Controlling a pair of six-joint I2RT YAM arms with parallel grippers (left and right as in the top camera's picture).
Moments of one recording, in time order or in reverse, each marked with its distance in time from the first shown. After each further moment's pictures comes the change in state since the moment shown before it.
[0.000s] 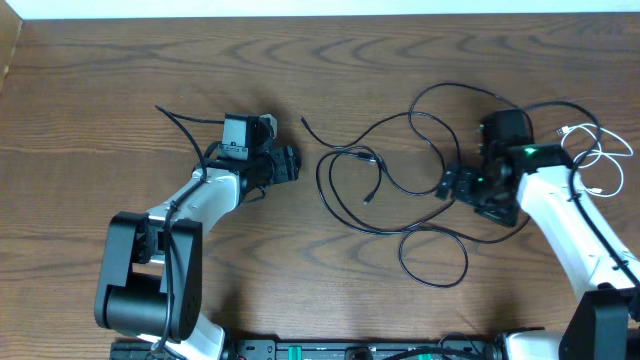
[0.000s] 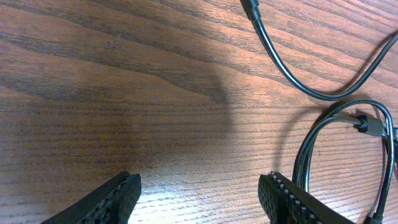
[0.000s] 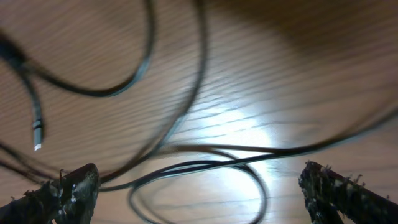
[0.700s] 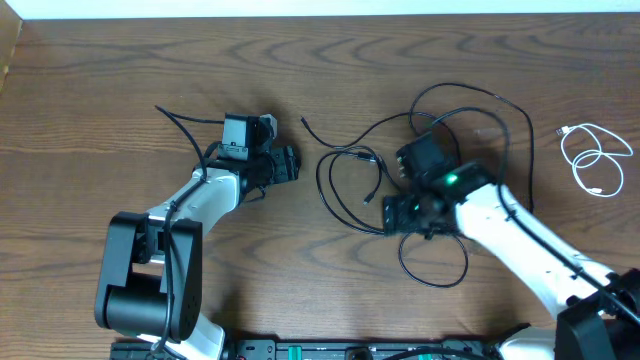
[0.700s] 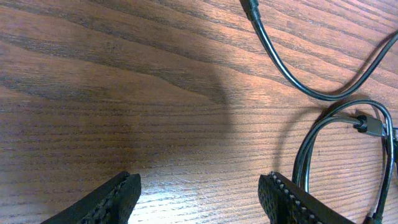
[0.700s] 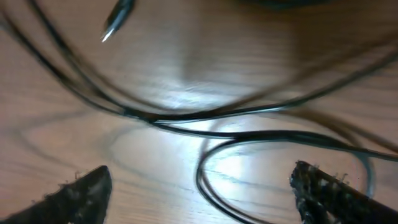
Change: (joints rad) left arm 0.000 0.000 0.000 0.000 0.000 0.000; right arm 0.391 0.013 -0.053 0.082 -0.006 -0.074
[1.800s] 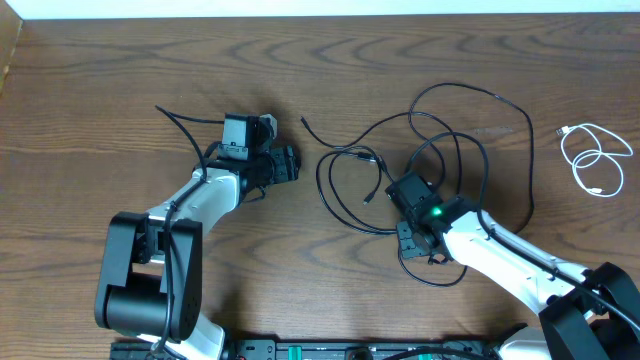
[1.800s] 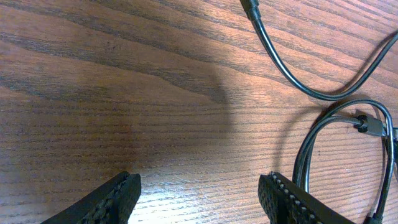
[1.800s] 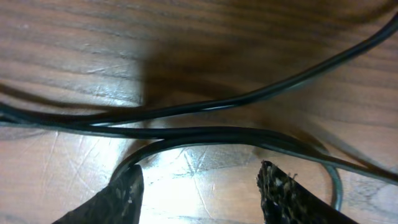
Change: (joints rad) left arm 0.000 0.000 0.000 0.000 0.000 0.000; right arm 0.071 0.000 -0.216 0.168 0.249 -0.010
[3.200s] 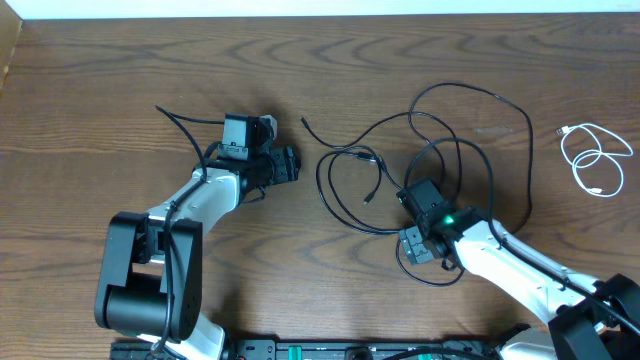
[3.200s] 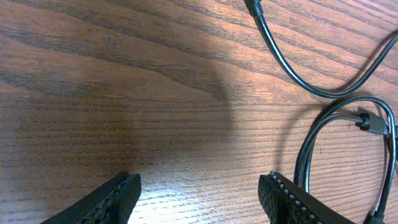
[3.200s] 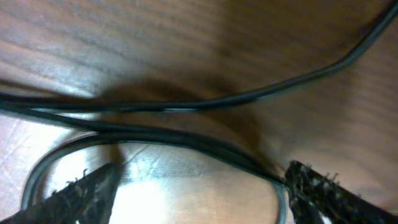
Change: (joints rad) left arm 0.000 0.000 0.000 -0.008 0.000 0.000; right arm -0.042 -0.062 -0.095 0.098 0.070 -0.242
